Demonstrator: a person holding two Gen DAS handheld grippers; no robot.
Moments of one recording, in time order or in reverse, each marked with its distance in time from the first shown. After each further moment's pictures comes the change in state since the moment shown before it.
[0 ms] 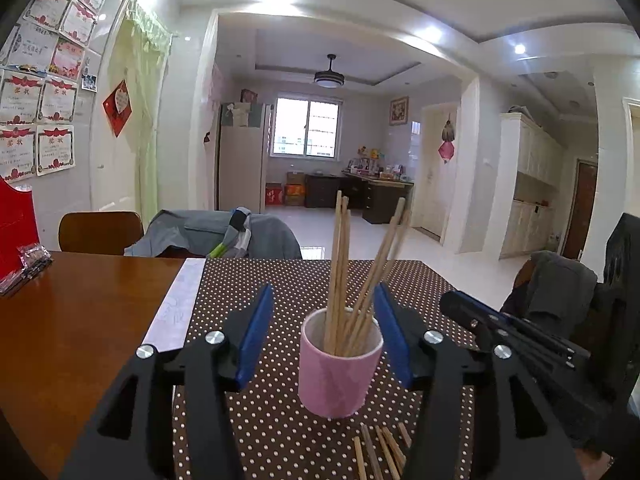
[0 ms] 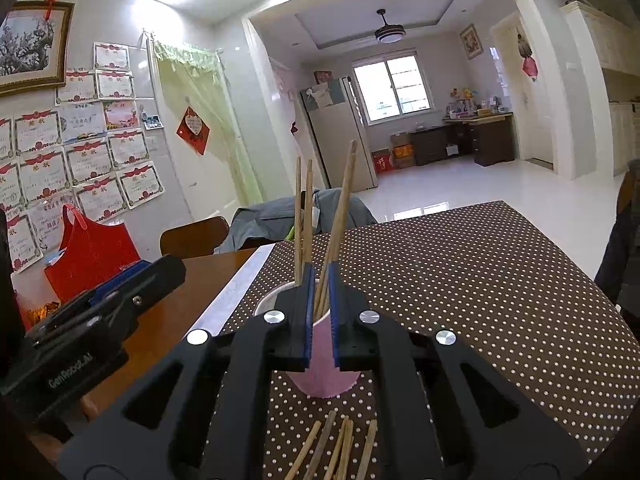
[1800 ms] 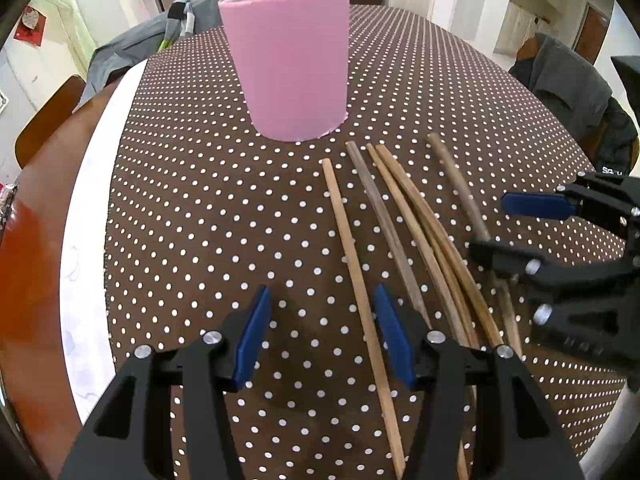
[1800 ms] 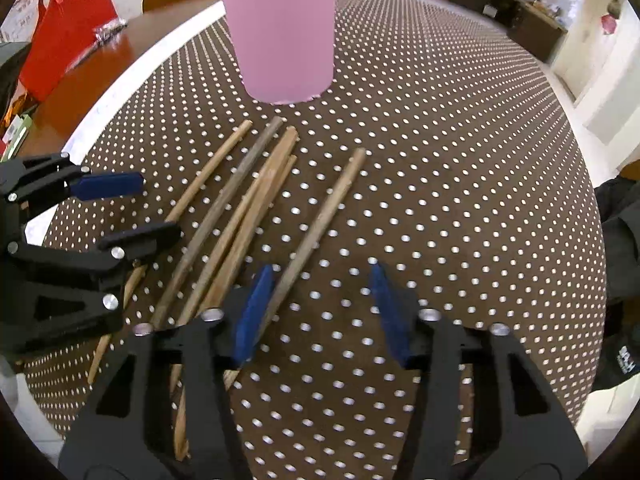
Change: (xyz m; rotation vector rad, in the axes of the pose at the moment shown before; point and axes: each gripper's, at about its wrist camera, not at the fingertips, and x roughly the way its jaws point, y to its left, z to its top) left arm 0.055 -0.018 -0.124 0.176 0.842 -0.038; right arm 0.037 -0.009 -0.098 -0.301 0.869 -0.100
